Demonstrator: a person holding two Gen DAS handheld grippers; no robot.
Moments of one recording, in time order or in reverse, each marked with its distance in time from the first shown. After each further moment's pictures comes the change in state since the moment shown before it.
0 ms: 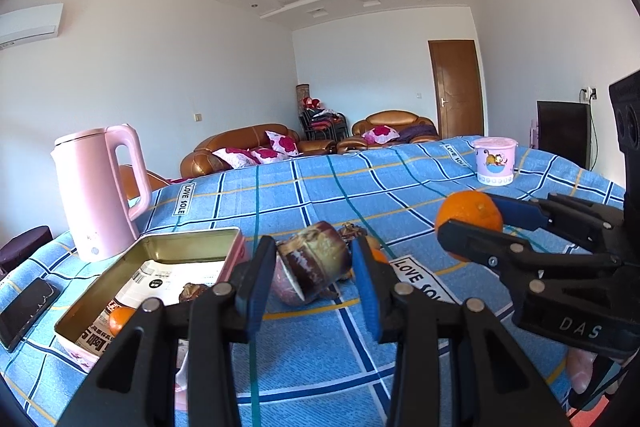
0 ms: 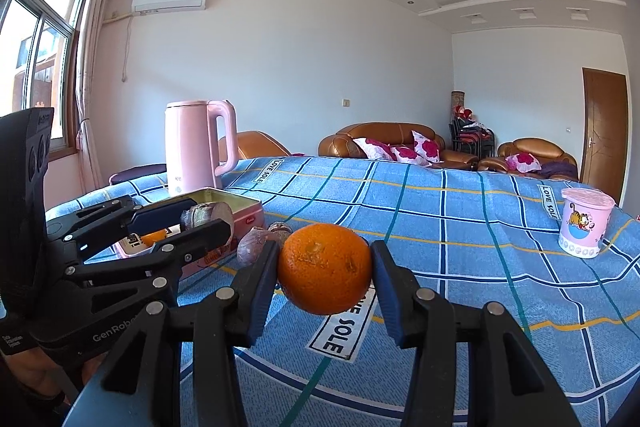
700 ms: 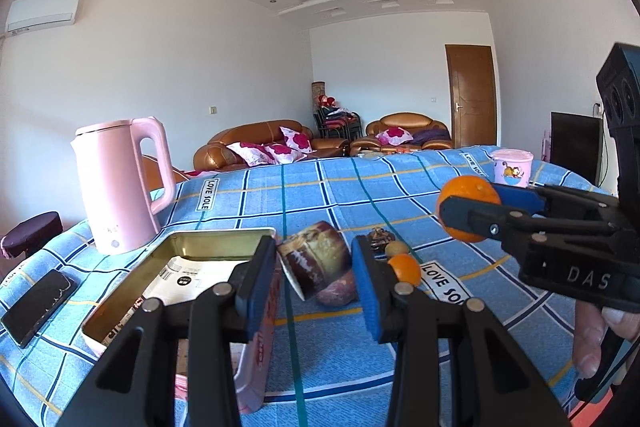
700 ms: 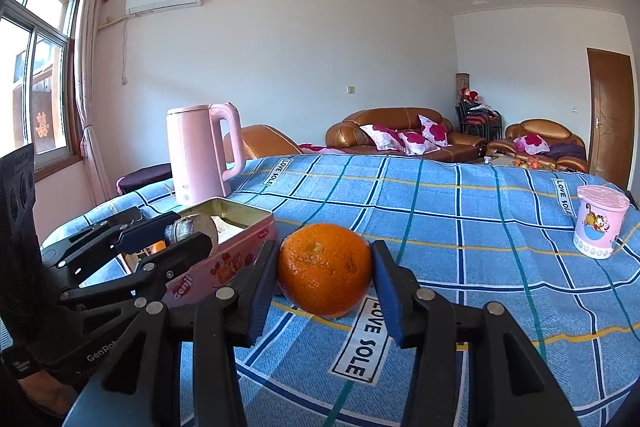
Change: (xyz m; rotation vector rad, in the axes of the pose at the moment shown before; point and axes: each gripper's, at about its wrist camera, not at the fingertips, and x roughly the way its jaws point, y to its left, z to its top) left arm -0.007 0.032 0.009 -0.053 0.014 0.048; right arm 0.019 0.008 0.034 0.041 0.052 0.054
